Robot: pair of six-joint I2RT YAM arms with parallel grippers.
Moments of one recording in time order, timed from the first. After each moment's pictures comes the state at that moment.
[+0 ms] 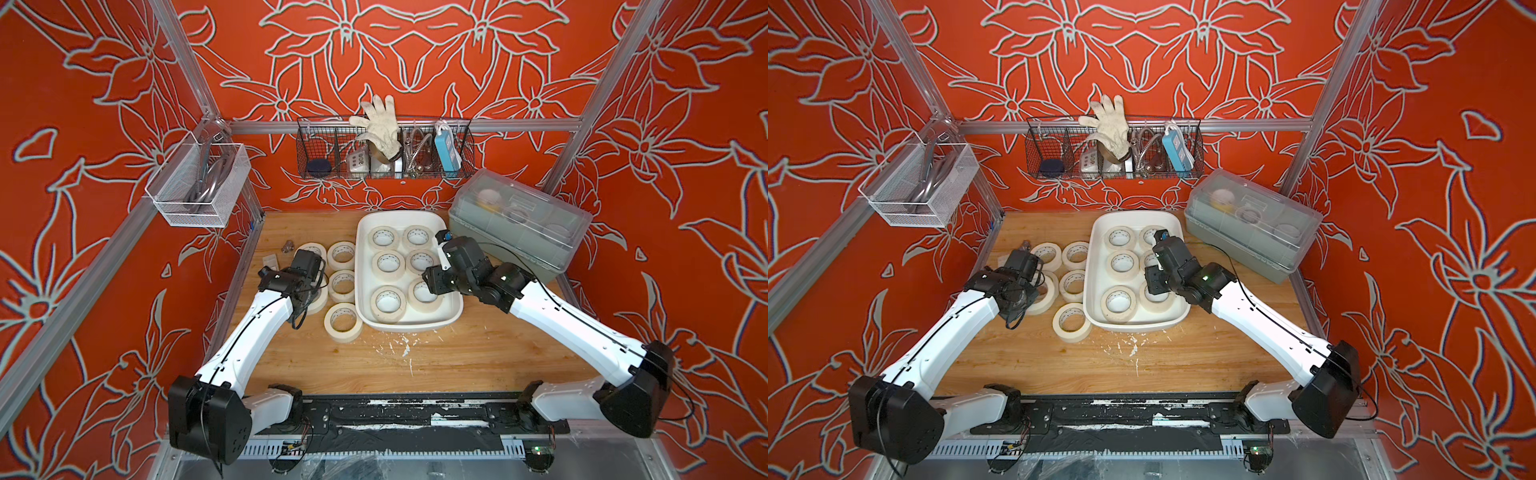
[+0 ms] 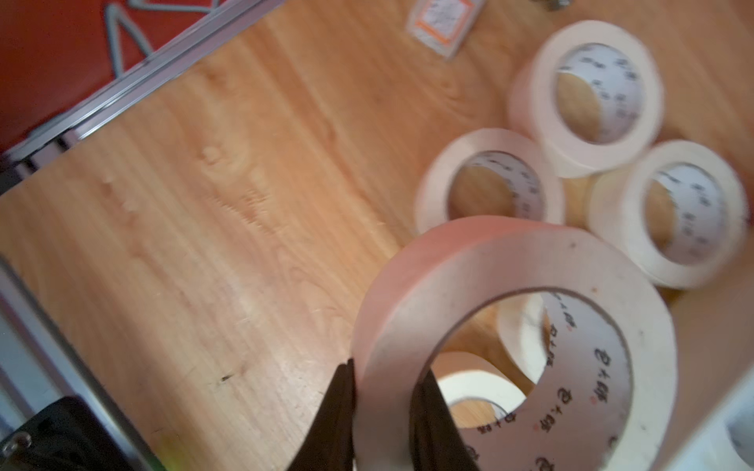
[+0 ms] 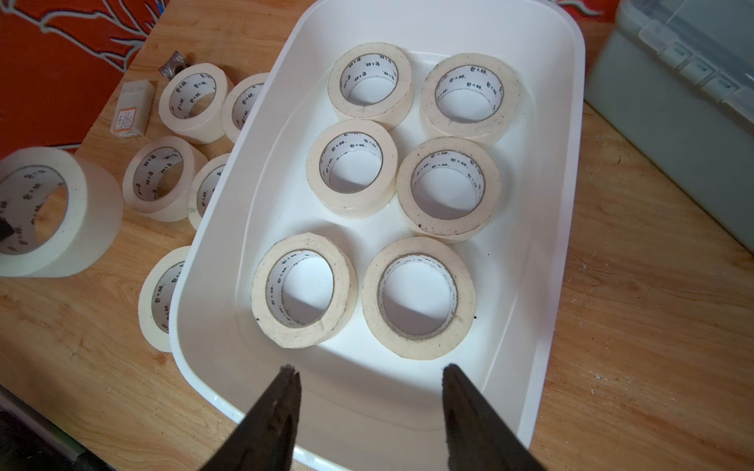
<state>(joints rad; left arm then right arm) -0.12 1.18 0.94 -1.04 -0.41 -1.16 0.76 1.34 1.25 -0.70 0.14 0.37</state>
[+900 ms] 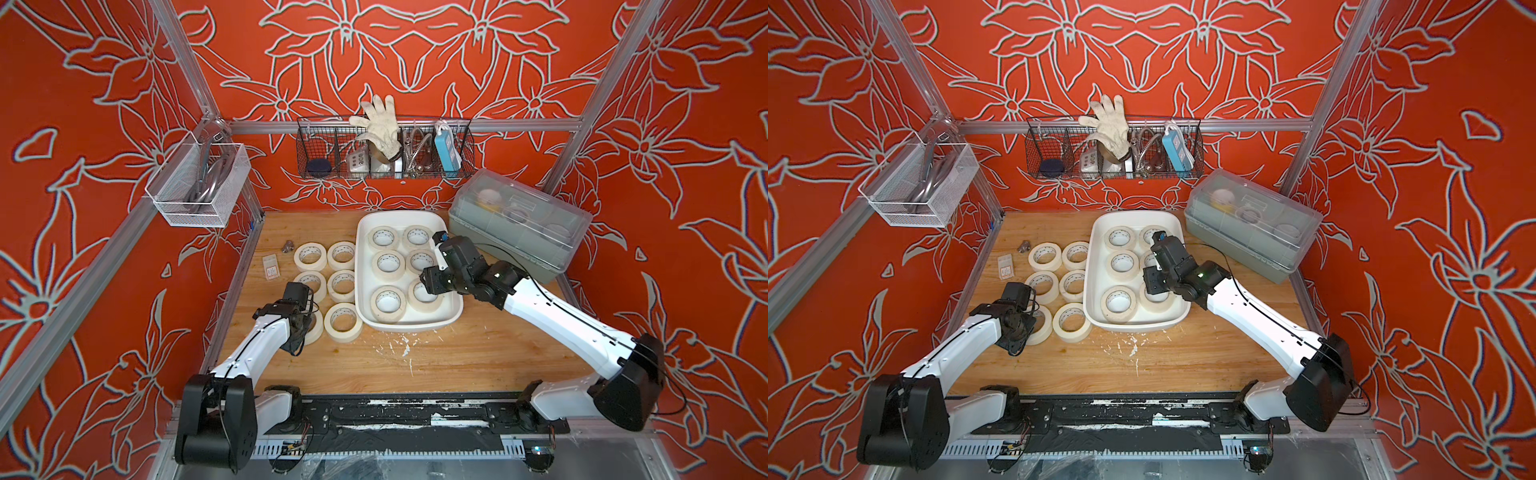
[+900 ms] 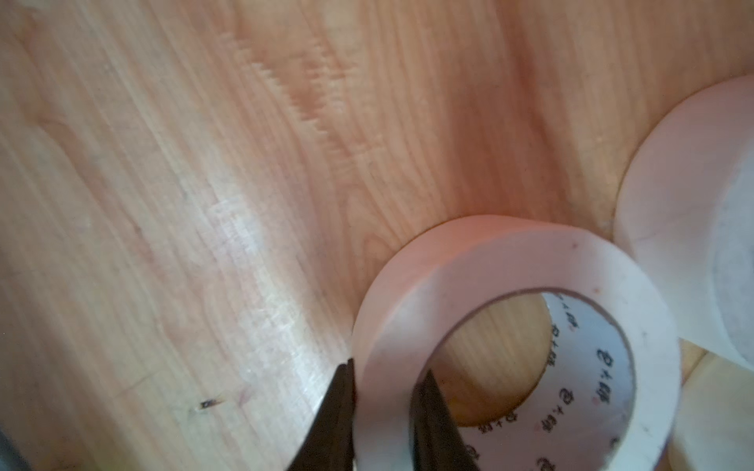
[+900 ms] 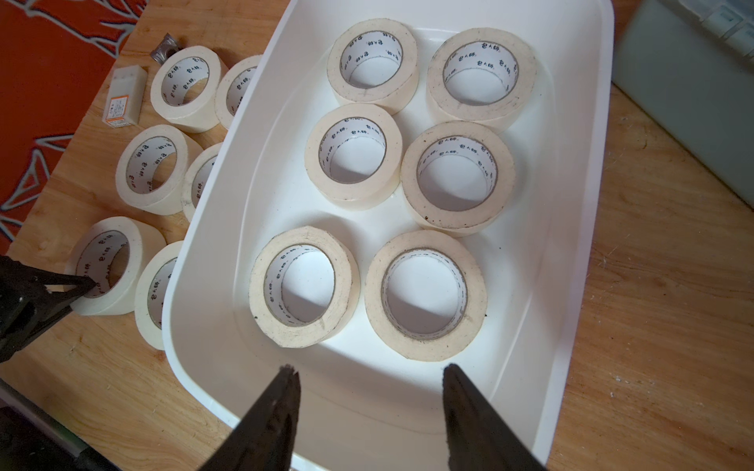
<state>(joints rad) 0.00 1.18 0.60 -0.75 -0.24 -1.23 0.74 1.37 1.24 -0.69 0.11 0.38</state>
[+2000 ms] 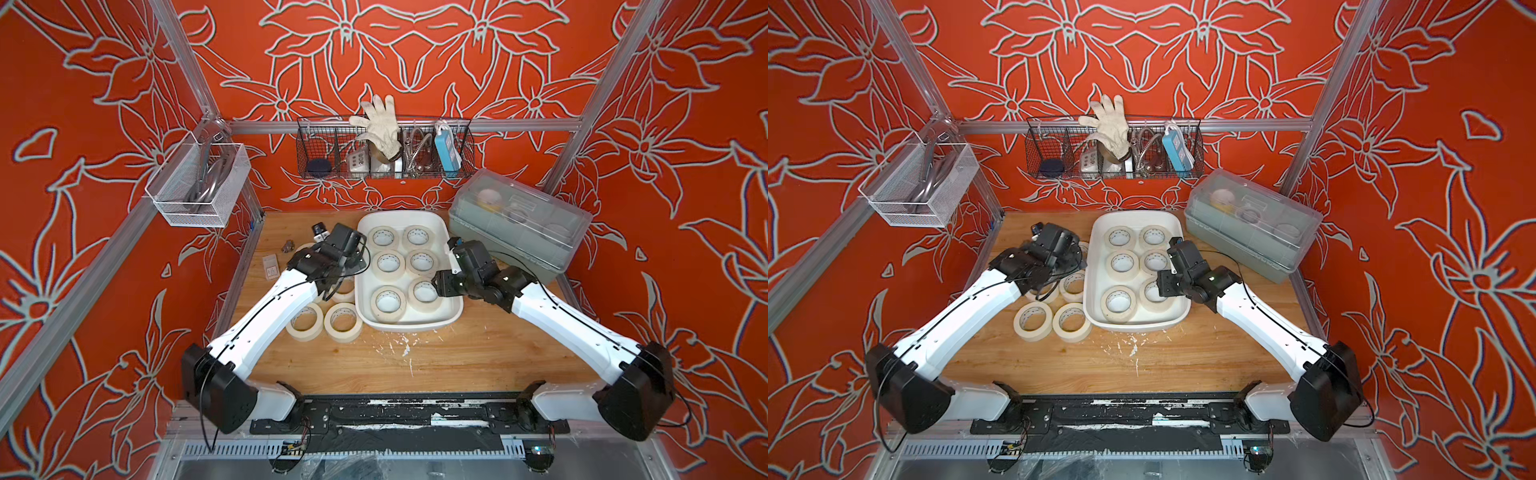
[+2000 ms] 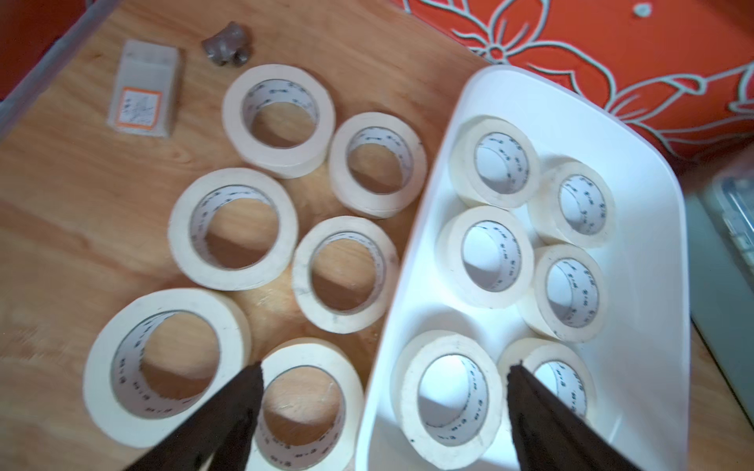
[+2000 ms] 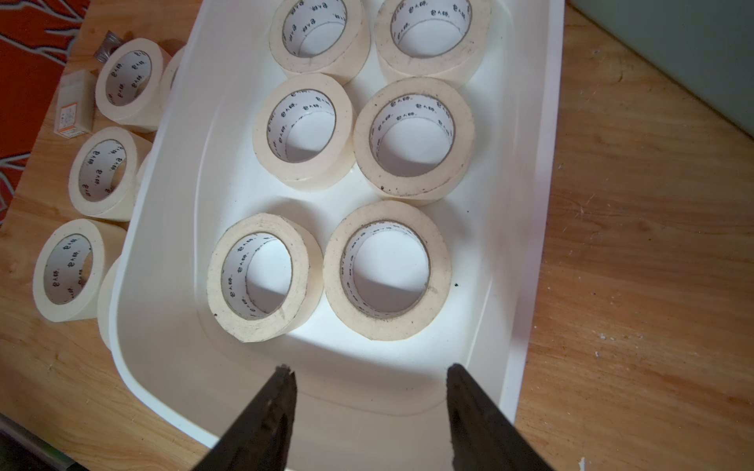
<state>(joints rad) -0.49 1.44 1.40 -0.92 -0.38 -0.83 0.63 1.31 1.10 -0.65 0.05 0.41</state>
